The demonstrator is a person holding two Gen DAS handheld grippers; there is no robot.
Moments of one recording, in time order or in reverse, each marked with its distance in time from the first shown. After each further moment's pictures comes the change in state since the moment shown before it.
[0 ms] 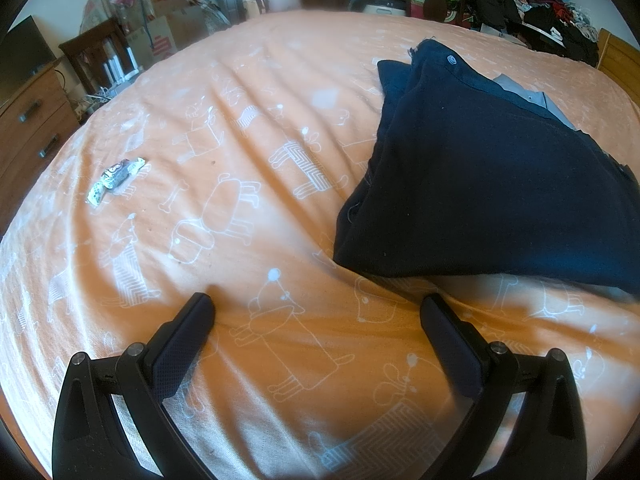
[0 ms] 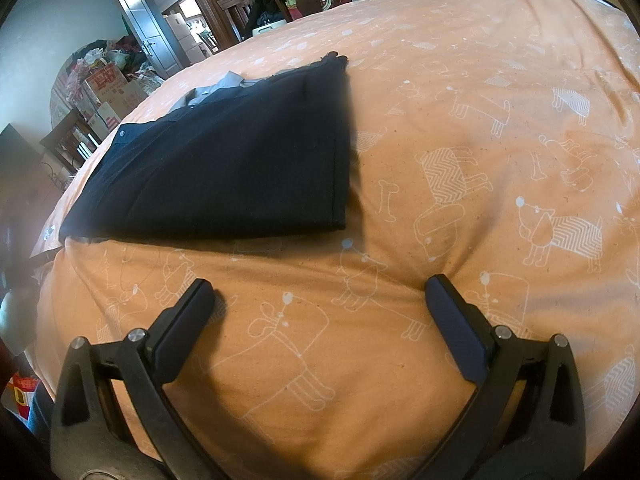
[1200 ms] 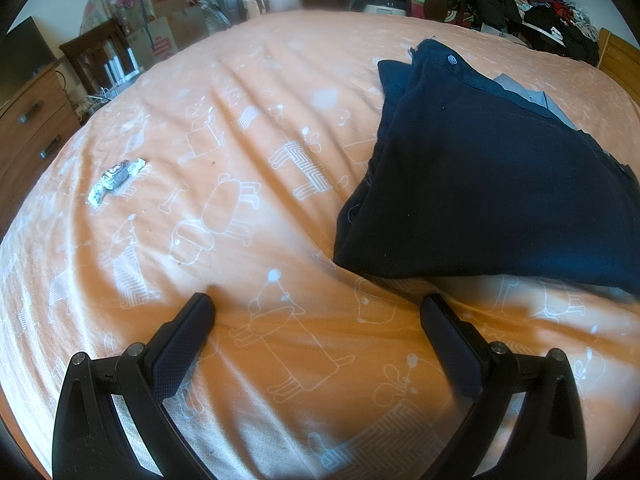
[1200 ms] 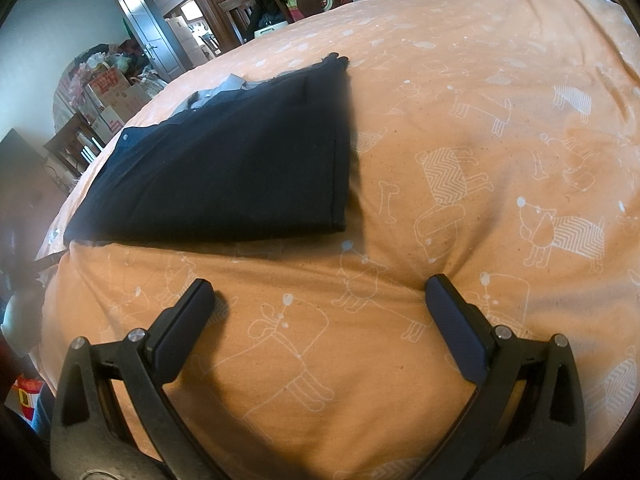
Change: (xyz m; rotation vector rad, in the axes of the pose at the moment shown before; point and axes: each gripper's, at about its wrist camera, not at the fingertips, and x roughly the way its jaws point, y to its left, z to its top) left arm -0.001 -0.001 0.000 0.000 0.000 0.000; right arm 0.003 0.002 0.001 0.009 -0.006 0.018
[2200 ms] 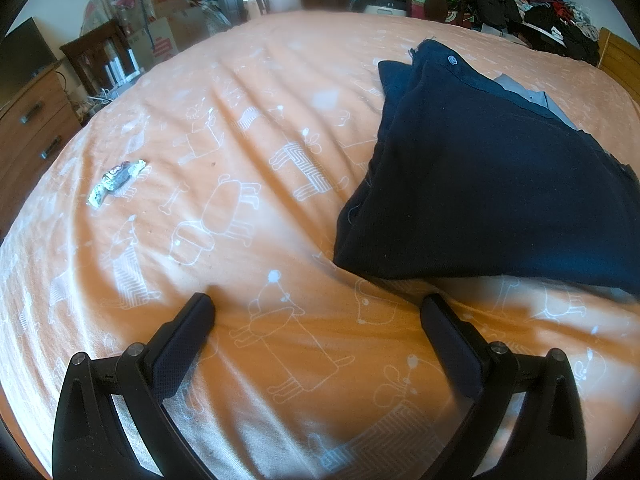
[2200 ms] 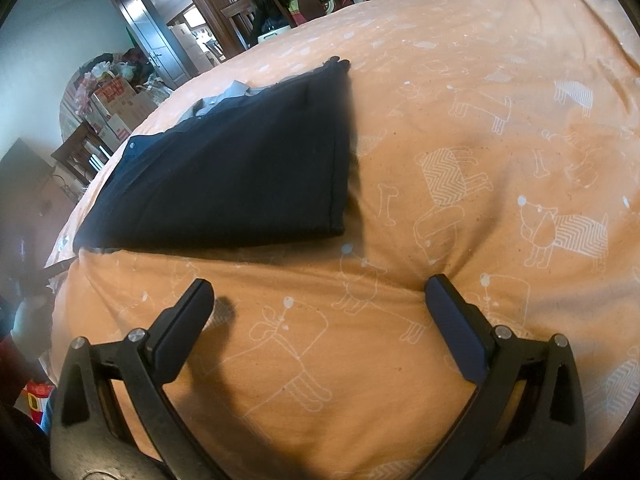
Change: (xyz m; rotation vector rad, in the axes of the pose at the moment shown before) left arm 0.000 -0.001 0.000 0.001 0.000 0.001; right arm 0.002 -0.008 0.000 0.026 -0.013 0.046
